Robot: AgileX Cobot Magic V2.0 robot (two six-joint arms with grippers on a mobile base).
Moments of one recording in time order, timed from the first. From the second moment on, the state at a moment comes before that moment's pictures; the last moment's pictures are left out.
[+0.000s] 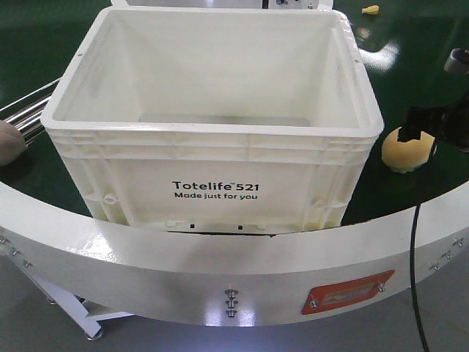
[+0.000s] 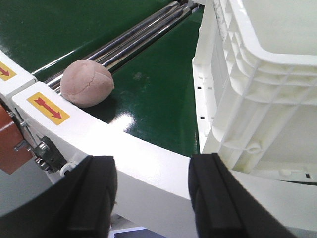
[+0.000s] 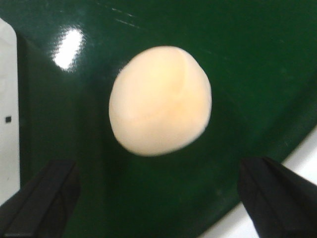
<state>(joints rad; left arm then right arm) 0.01 0.45 -0.68 0.03 0.83 -0.06 -0.09 1.61 -1.09 0.00 0.60 0.02</state>
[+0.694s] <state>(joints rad) 0.01 0.45 -0.68 0.03 0.83 -0.06 -0.09 1.86 -1.22 -0.03 0.50 -0.02</state>
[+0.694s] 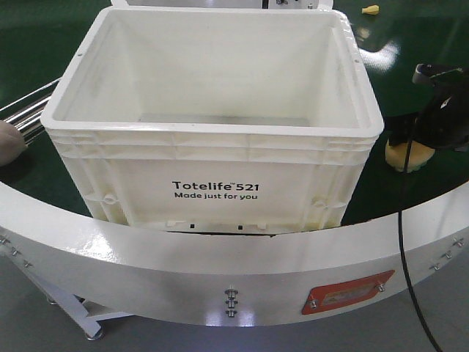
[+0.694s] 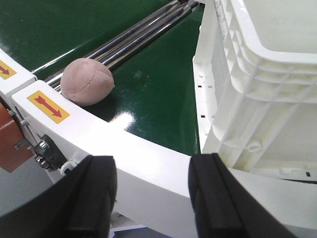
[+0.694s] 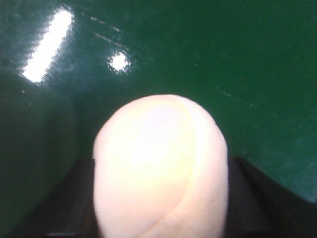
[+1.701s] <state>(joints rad) 0.01 0.45 -0.68 0.03 0.83 -0.06 0.49 1.53 -1.34 -0.03 0.32 -0.11</state>
